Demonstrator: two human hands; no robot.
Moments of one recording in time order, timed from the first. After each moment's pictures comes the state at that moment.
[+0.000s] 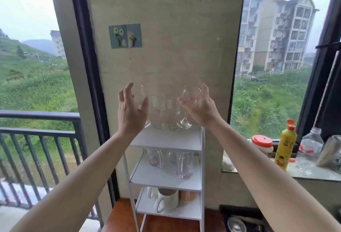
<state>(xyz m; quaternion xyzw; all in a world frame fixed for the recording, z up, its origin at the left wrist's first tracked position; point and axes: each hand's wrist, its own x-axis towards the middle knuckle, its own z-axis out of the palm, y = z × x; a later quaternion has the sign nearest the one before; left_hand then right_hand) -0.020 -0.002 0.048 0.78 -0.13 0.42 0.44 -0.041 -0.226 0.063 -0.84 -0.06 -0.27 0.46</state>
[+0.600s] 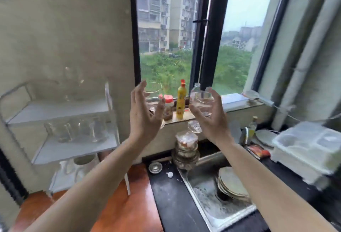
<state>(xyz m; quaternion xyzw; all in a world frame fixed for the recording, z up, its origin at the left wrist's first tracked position) -0.218 -0.226 -0.029 0.69 -0.37 0.27 0.56 -0.330 -0.400 -0.042 -0.81 0.14 -0.44 0.37</state>
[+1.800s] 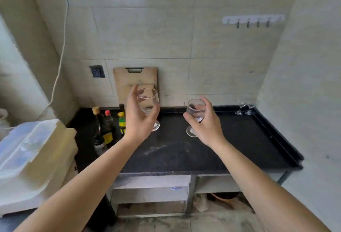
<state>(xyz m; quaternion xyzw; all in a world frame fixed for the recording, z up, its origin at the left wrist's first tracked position) -0.978 -0.969 -0.117 0.41 -0.68 -0.21 0.58 -1.190 -0.920 -0.149 -0.55 0.63 -0.52 0.16</state>
